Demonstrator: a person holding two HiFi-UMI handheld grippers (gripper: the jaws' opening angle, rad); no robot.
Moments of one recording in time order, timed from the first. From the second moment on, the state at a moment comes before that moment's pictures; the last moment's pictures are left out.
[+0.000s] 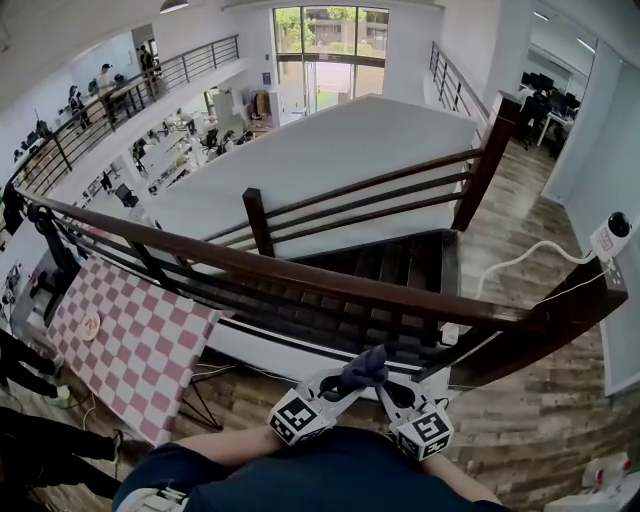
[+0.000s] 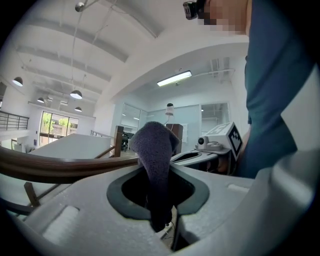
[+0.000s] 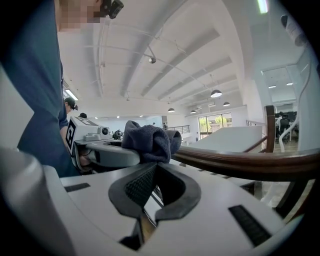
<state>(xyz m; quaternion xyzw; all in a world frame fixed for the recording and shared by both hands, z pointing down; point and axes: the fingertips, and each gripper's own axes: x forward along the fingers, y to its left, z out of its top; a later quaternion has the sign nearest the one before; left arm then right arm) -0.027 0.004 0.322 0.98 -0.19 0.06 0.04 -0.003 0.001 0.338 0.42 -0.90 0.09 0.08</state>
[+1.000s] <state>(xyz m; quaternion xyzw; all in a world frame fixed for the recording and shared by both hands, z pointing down) -0.016 0.020 0.329 0.98 -0.16 0.06 0.04 0.007 0.017 0.345 0.44 -0.89 0.10 0.08</state>
